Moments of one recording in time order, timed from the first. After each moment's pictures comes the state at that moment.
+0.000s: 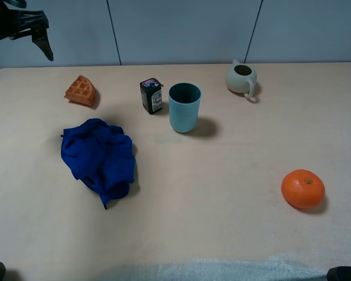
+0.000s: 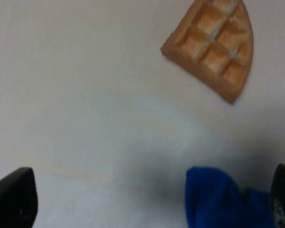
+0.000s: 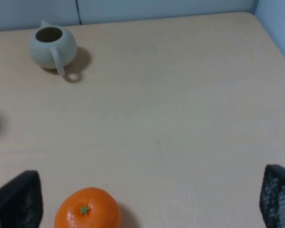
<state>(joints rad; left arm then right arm) -0.06 1.73 -1.32 0.10 0.82 -0.39 -0.04 -0.01 -0.49 -0.01 1.03 0.05</state>
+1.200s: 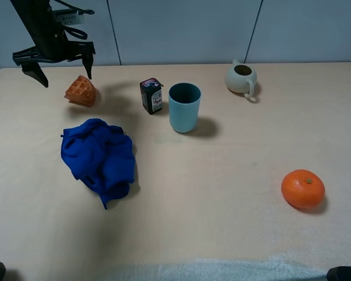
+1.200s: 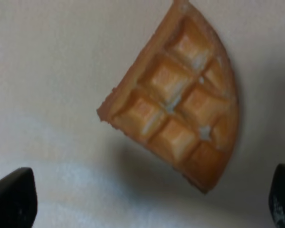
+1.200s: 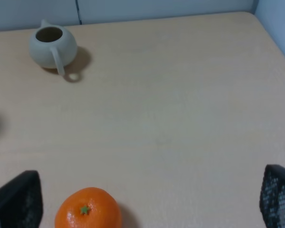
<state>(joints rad) -0.13 2.15 -1.64 0.14 0.85 -0.51 -0.04 -0.01 -0.49 -0.01 1.03 0.05</state>
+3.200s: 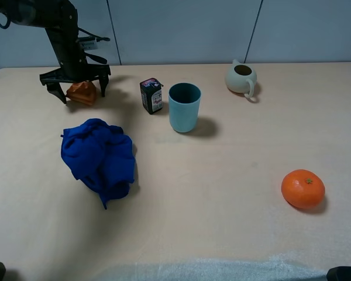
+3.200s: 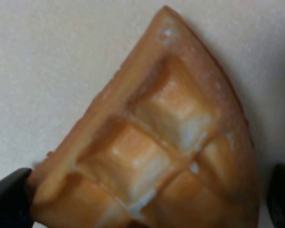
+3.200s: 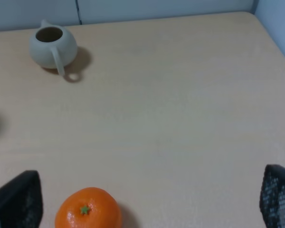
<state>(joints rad) -0.17 2.37 -1.75 0.18 0.80 -0.61 -0.04 -0.01 -0.49 -0.01 1.03 0.05</state>
